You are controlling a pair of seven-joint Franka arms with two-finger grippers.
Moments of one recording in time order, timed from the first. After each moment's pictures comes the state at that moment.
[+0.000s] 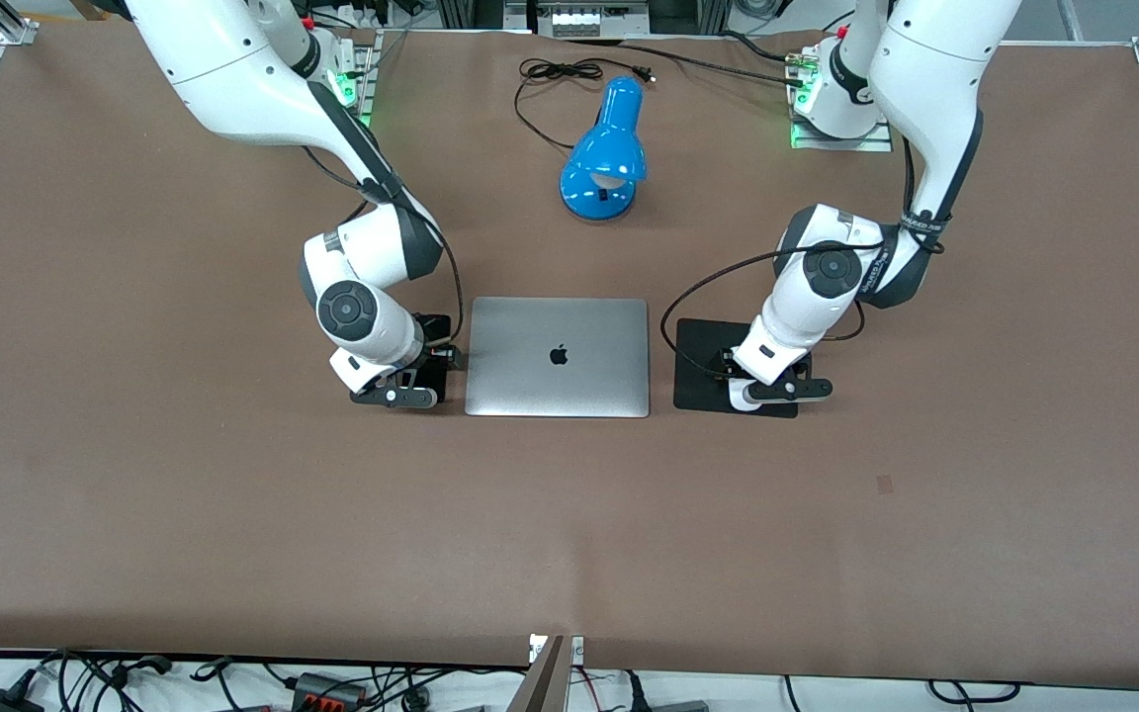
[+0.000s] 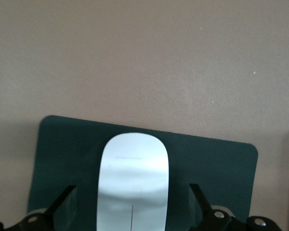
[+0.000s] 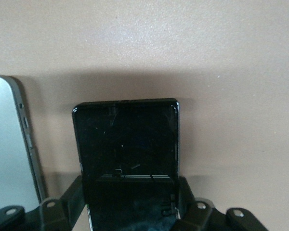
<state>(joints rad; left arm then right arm) -0.32 0.49 -0.05 -2.07 0.00 2.67 -0.46 0.36 0.64 0.10 -1.85 0.00 2.38 0.49</state>
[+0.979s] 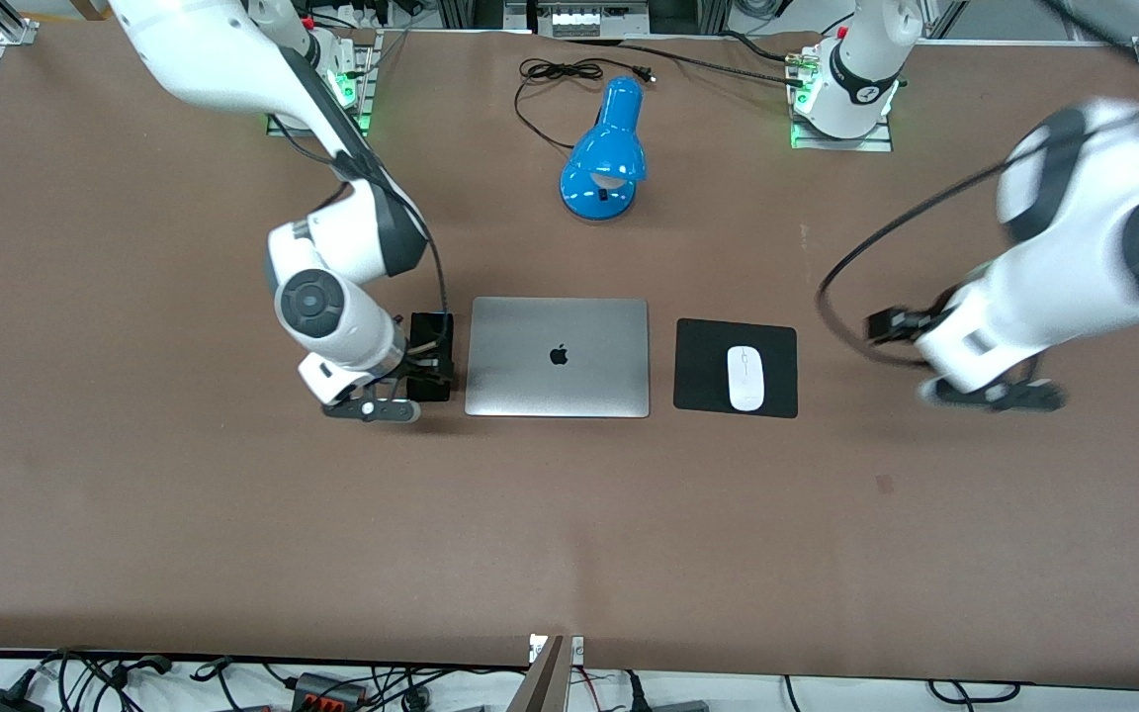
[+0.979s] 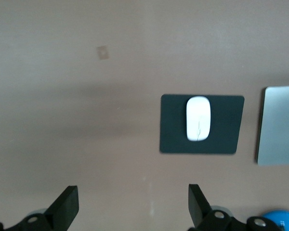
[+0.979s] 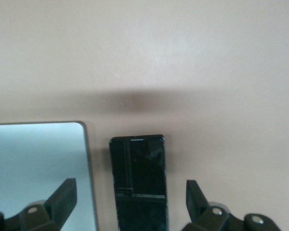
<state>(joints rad) -0.11 0.28 -0.03 -1.42 0.00 1.54 -0.09 0.34 0.55 0.09 -1.65 0.00 2.15 0.47</state>
